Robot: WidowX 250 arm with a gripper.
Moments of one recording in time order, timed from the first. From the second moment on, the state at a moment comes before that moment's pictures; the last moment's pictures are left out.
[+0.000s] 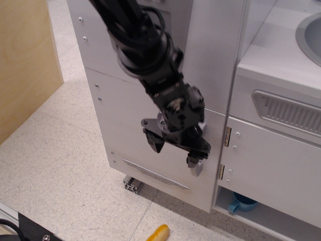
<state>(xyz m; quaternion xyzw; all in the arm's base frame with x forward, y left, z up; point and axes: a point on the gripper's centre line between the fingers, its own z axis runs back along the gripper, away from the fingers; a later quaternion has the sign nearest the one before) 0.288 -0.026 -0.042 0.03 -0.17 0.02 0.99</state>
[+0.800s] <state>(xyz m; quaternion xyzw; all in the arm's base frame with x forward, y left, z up) 0.318 -0.046 -0.052 -0.01 -0.17 0.04 0.98</state>
